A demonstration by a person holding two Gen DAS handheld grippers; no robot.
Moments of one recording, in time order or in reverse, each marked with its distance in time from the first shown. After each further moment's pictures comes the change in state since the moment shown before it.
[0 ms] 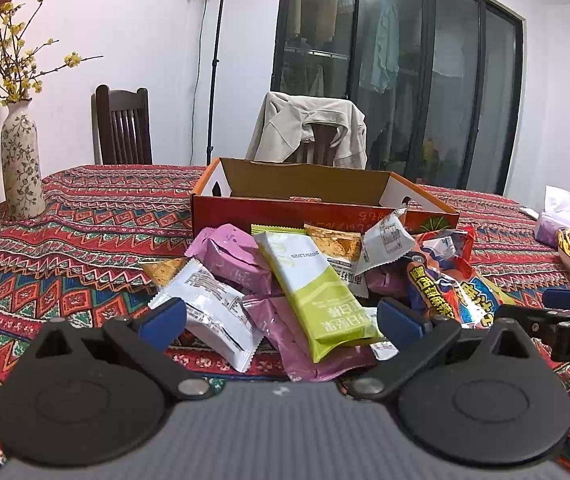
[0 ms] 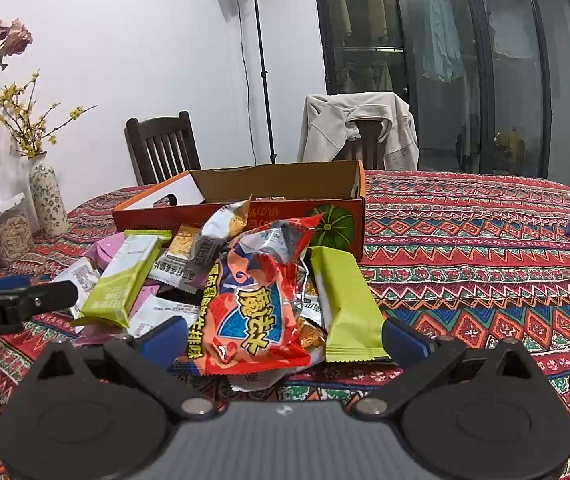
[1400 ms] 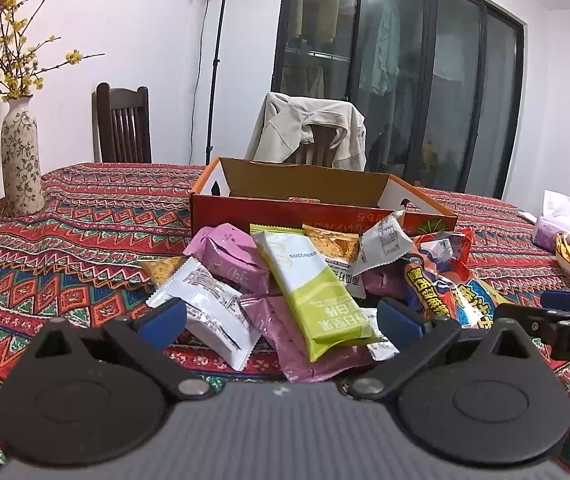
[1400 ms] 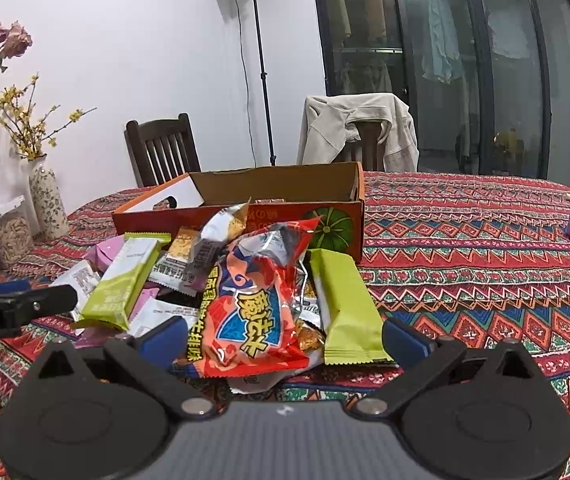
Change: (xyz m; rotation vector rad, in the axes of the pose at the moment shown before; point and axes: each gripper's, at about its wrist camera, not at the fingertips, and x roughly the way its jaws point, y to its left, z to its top) left arm 0.000 0.003 0.000 -0.015 -0.001 -0.006; right arm -0.001 -0.001 0.002 0.004 -0.008 0.003
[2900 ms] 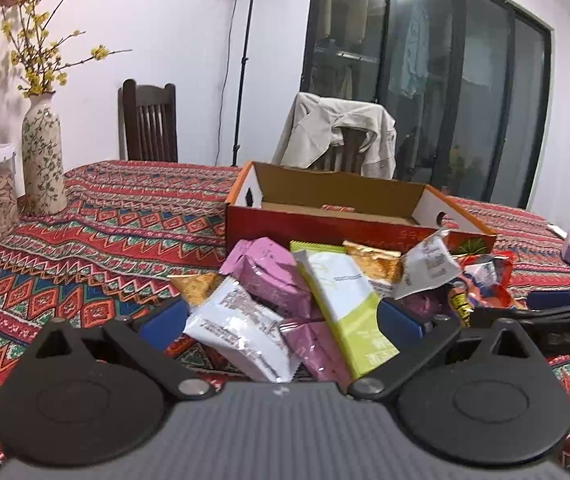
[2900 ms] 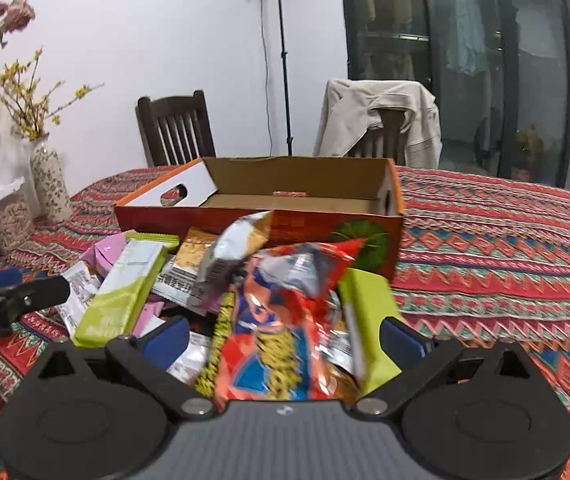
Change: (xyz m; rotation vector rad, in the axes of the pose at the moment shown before) left arm 0.017 0.018 0.016 -0.036 0.011 0.083; right arm 0.057 0.023 0.034 -0.065 0.096 0.022
